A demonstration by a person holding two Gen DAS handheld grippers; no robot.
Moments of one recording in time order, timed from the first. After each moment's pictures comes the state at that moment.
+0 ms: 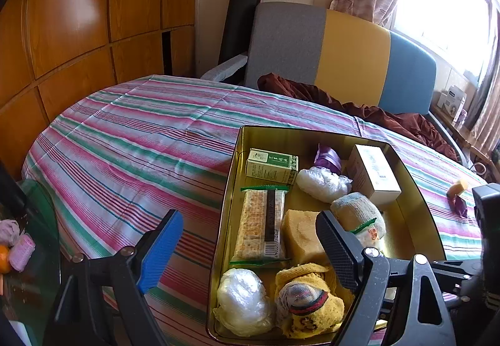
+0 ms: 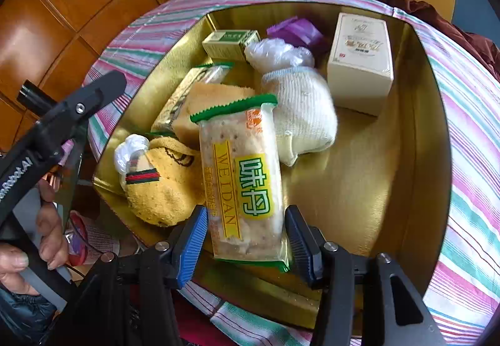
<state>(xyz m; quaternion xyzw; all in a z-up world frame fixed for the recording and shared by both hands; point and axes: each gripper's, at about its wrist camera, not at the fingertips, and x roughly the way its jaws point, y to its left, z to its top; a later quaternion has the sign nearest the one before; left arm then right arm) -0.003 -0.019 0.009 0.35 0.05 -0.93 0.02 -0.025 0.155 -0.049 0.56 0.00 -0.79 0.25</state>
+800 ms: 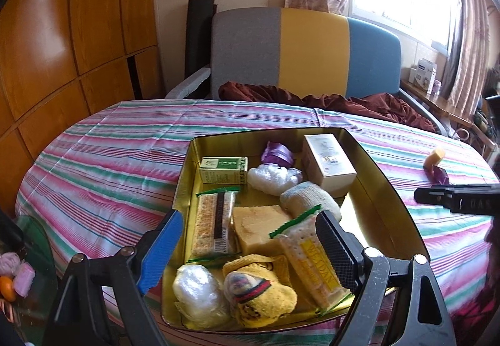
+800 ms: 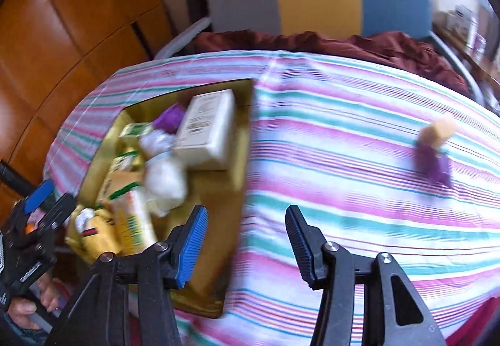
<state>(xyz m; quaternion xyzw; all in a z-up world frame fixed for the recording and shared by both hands) 0.016 0.039 0.022 0.34 -0.02 -0.94 -0.04 -0.032 0.287 0.003 0.48 -0.06 -0.87 0.09</state>
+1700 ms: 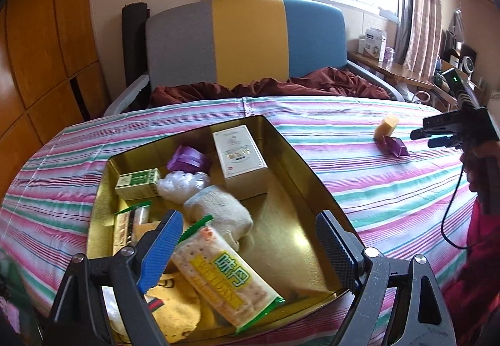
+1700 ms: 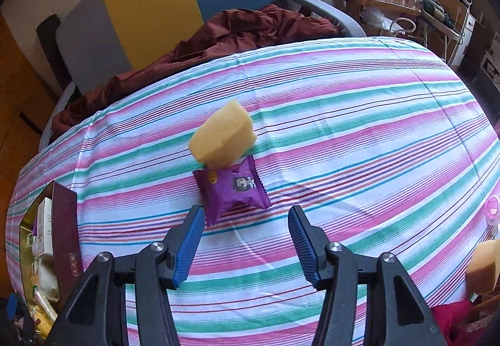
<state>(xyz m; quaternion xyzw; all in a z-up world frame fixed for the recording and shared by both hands) 0.009 0.131 0.019 0.35 -0.07 -0.92 -0.15 -0.070 0.507 -0.020 0.48 -0.18 -0.85 -0.13</state>
